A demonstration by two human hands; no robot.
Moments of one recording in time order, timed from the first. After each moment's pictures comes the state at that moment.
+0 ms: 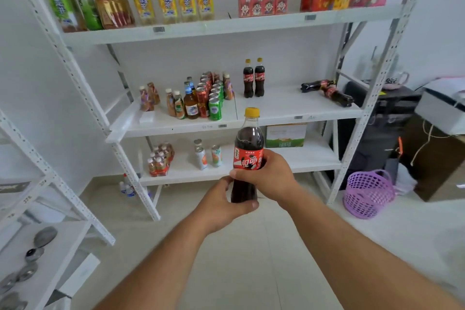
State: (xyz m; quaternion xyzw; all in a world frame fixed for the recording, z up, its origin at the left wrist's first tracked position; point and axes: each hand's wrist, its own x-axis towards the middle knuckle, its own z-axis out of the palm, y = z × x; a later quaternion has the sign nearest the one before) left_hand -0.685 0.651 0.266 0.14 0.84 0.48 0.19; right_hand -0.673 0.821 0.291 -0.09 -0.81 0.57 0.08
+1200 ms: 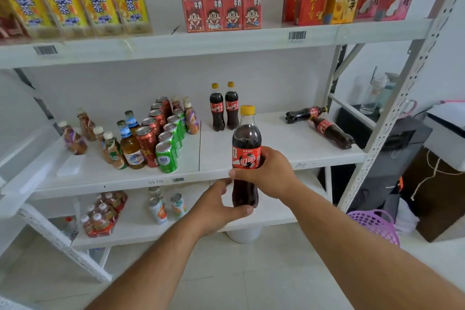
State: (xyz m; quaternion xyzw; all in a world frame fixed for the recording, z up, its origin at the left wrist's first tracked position) left_hand -1.021 0.870 0.230 0.18 0.83 0.48 0.20; right_hand -0.983 1.054 0.298 -0.10 -0.86 0.50 0.08
